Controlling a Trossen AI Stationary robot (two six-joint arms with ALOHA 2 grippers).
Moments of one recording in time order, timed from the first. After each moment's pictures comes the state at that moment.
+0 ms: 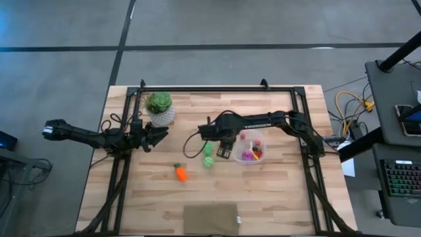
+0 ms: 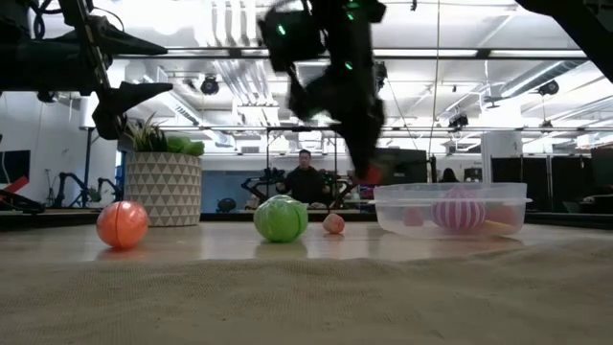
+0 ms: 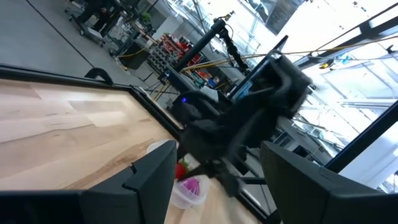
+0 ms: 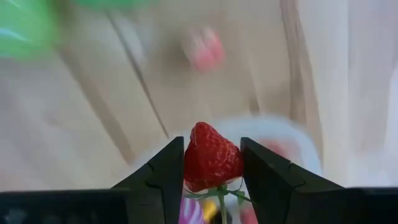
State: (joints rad) left arm -0.18 0.36 0.00 0.46 -0.48 -0.70; right arm -0.02 2.17 1.89 -1.34 0.10 0.29
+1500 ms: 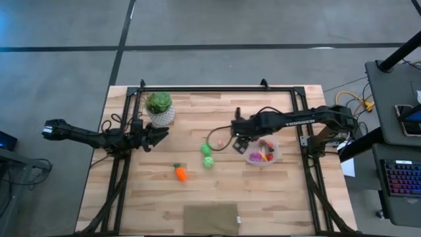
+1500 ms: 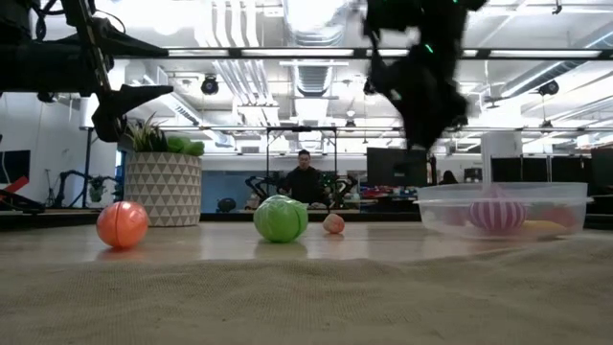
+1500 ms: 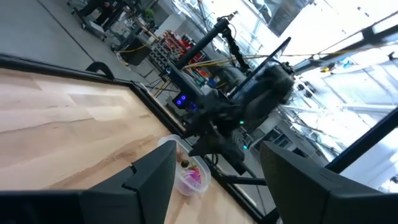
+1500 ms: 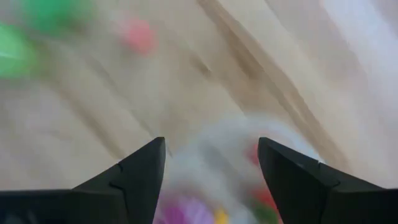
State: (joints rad) left arm -0.18 0.38 0.00 0.46 -0.48 -0.75; right arm -0.03 1.63 1.22 -0.98 0.18 0.65
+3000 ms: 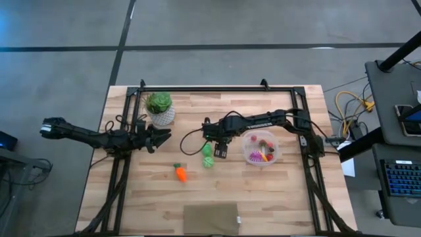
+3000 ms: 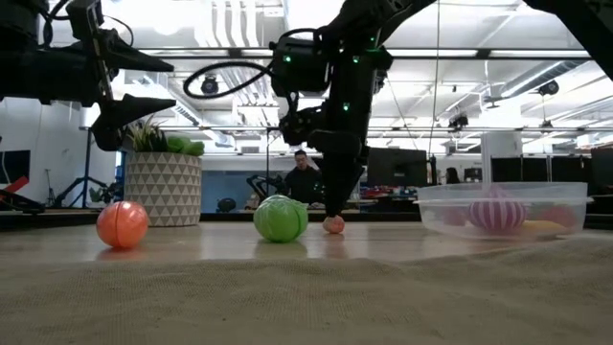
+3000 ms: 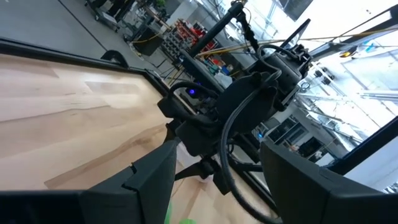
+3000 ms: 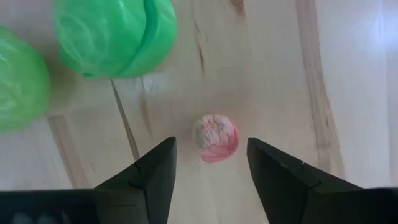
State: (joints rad) left arm -0.18 0.46 0.00 0.46 -0.49 -0.75; right arm -0.07 2.11 1.60 -0.87 0.08 0.13
